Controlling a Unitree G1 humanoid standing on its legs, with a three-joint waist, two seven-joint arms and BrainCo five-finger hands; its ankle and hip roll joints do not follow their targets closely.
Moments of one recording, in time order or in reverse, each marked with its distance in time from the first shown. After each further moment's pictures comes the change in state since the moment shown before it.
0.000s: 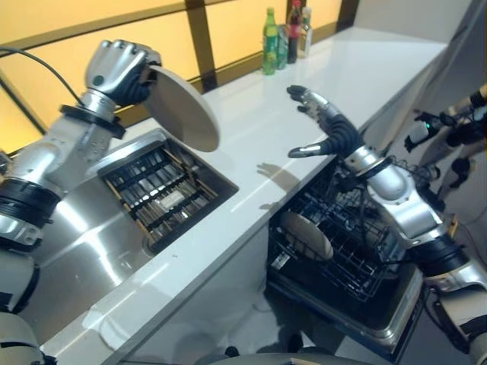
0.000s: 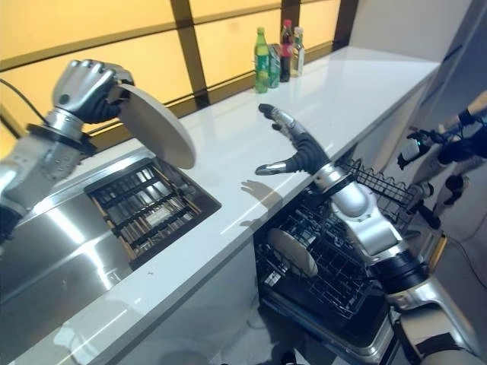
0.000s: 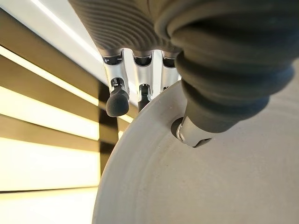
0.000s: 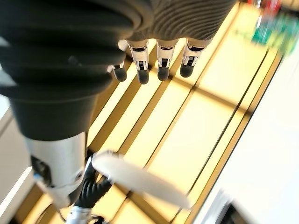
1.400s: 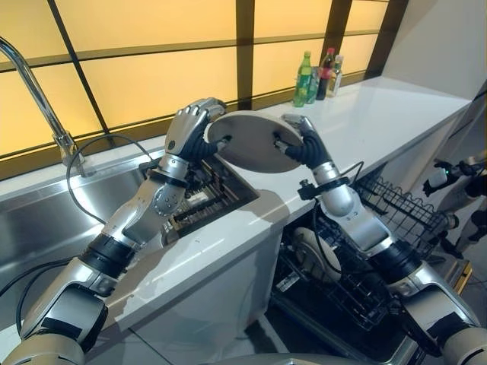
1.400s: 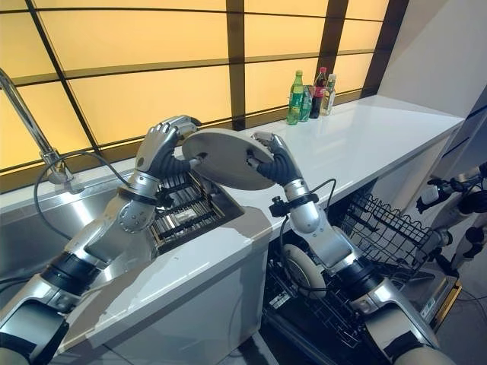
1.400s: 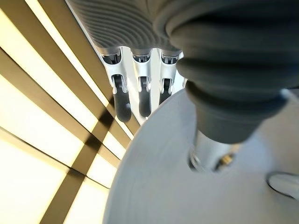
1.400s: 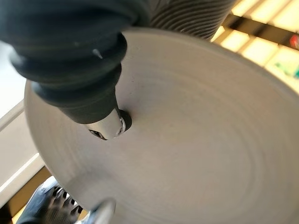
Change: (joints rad) left arm 0.328 -0.320 0.131 -0.270 -0.045 0.015 -0.064; right arm -0.004 0.038 0.036 0.044 -0.369 0.021 -0.389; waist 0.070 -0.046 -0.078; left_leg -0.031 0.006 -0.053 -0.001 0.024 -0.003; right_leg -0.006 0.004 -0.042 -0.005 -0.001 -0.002
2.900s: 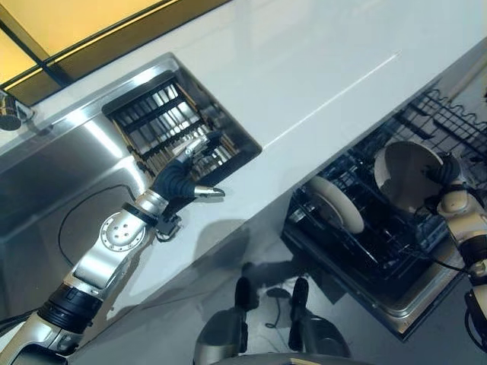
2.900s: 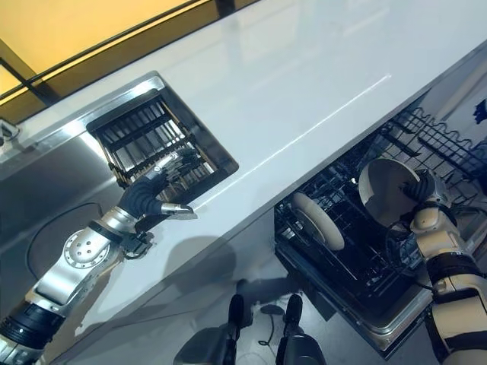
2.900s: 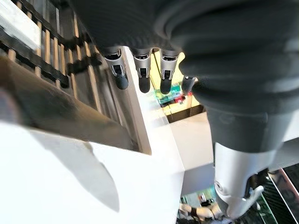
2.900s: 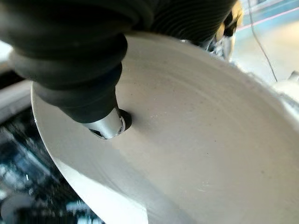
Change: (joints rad) left arm 0.343 0.104 0.157 -0.231 -0.837 -0.077 -0.483; right arm -0.084 -0.306 -0.156 0.889 0.015 0.200 0.079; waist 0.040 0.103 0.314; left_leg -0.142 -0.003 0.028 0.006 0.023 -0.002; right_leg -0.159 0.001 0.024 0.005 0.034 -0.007
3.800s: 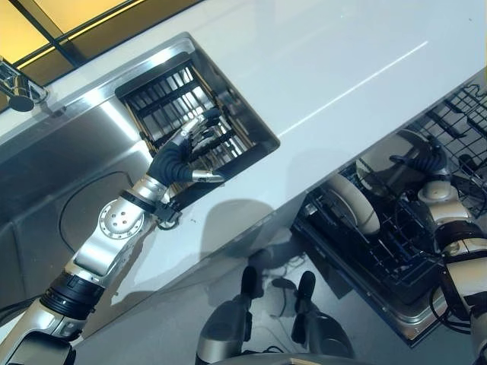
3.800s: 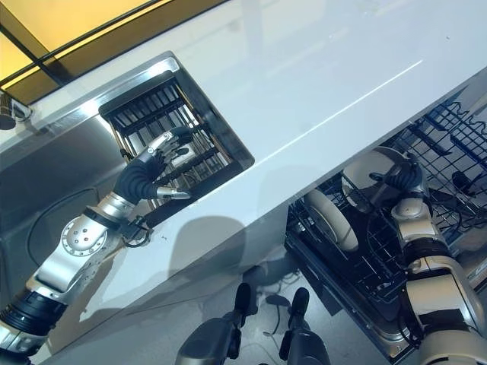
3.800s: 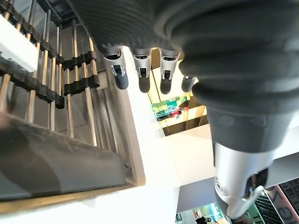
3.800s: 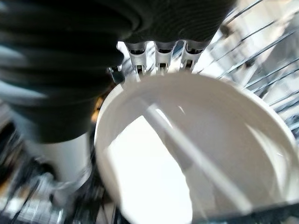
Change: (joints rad) left arm -0.062 0.000 0.001 0.001 -0.056 -0.026 0.016; right arm -0.075 0.144 -0.138 0.121 0.229 -0.062 -0.184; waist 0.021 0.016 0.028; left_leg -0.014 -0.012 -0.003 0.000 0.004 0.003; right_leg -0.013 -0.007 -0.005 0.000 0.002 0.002
